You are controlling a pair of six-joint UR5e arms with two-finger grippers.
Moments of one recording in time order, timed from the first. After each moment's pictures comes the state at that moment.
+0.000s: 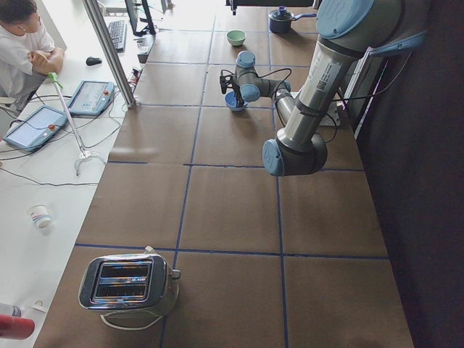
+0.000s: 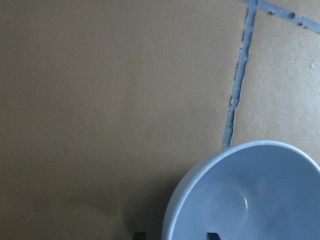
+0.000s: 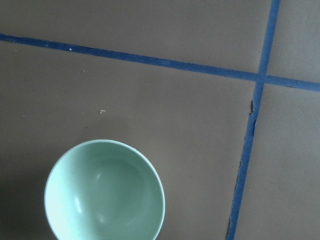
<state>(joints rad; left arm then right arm) -0.48 -2.17 -1.74 -1.93 -1.83 -1.56 1.40 -1.71 1.71 -1.35 2.43 0.11</state>
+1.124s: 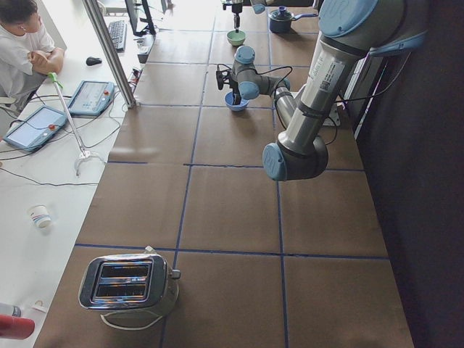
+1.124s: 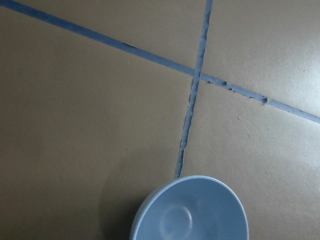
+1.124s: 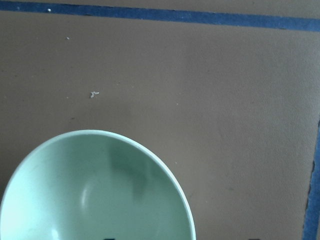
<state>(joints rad) -0.51 -2.13 -1.79 -1.92 -1.83 -1.57 1.21 -1.73 1.48 -0.82 2.41 0.46</state>
